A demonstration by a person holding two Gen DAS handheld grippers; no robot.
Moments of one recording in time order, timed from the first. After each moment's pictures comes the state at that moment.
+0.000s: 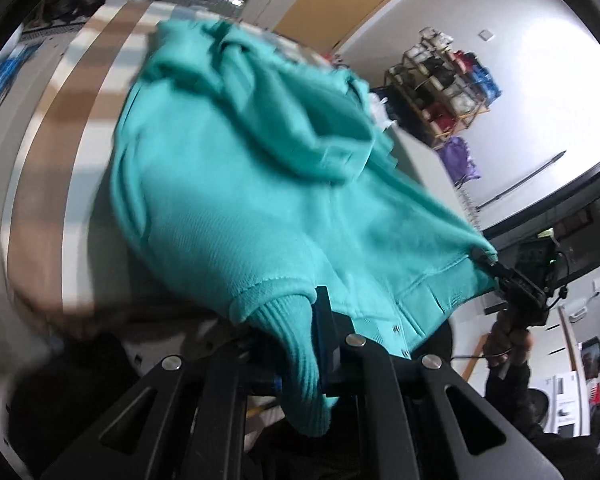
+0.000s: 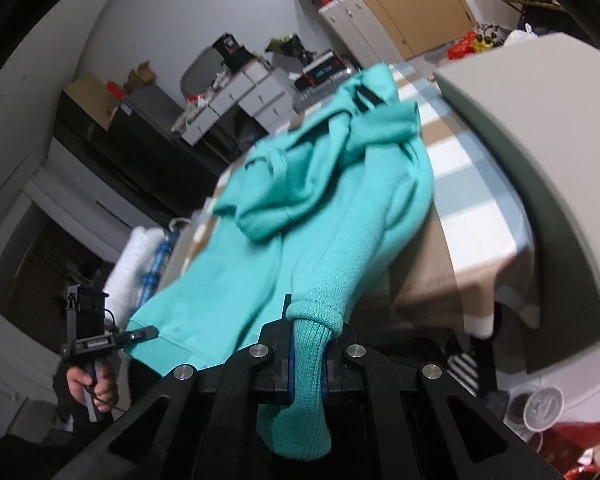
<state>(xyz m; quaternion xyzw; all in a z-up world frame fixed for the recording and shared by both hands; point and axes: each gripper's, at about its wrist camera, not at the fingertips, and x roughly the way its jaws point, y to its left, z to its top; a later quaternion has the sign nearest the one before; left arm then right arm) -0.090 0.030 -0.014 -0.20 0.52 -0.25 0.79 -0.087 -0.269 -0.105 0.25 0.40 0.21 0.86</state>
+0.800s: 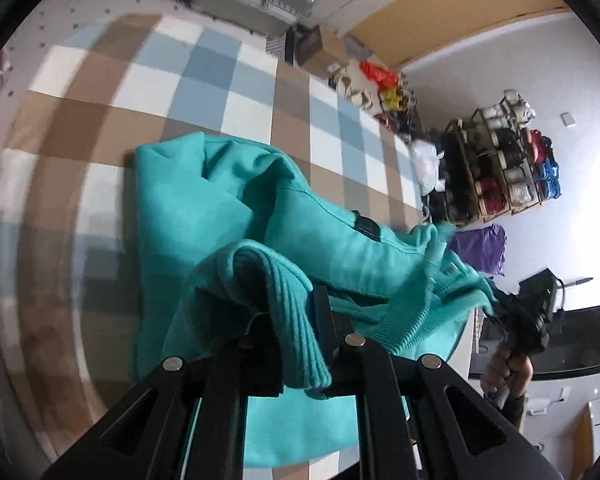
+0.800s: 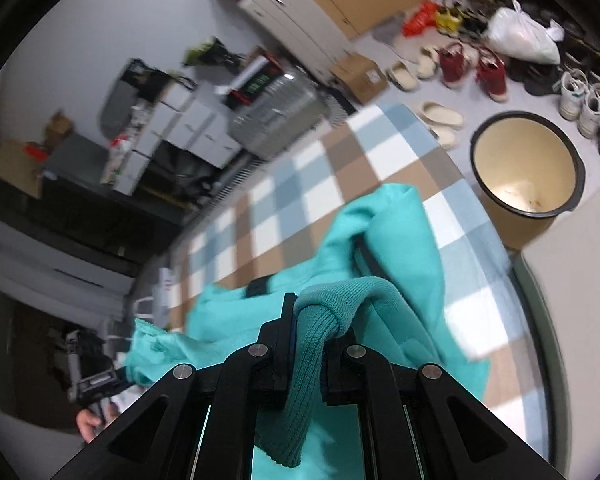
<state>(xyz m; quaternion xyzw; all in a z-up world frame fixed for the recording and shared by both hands) 0.229 0.038 -0.018 -0.27 0.60 -0.17 0.73 0.299 -0.269 -0.076 0.30 0.51 0.09 0.80</state>
